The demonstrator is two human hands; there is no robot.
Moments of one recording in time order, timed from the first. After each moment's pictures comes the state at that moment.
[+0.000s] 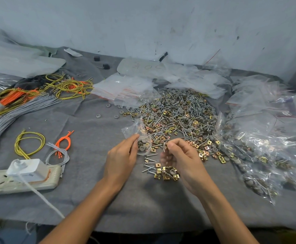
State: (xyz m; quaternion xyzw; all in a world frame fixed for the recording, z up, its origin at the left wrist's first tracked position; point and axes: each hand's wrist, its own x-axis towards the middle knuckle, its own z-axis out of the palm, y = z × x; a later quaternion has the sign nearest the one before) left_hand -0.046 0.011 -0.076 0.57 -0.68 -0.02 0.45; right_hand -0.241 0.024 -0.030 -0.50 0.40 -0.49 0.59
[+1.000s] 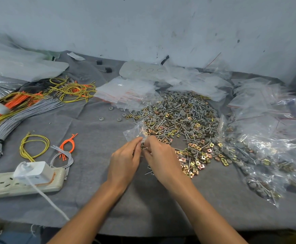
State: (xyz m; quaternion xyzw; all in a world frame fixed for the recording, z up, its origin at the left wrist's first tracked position) left_hand -0.046 0.010 -0.079 0.59 -0.67 -0.03 0.45; right_hand -0.183 -0.001 -0.043 -0.80 0.52 -0.27 0.12
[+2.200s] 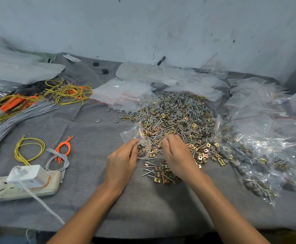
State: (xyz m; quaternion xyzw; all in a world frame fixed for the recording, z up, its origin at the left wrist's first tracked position) left_hand -0.045 0.011 -0.077 0.57 -0.69 -0.04 0.45; right_hand -0.238 -0.021 -0.051 -0.75 0.55 -0.28 0.21
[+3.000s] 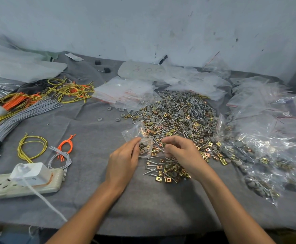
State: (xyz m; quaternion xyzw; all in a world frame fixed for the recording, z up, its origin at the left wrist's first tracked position) left_hand -0.044 0.010 -0.079 0.56 -0.69 -0.03 0.45; right_hand -0.254 -0.021 -0.041 -0.62 0.53 -0.36 0.46
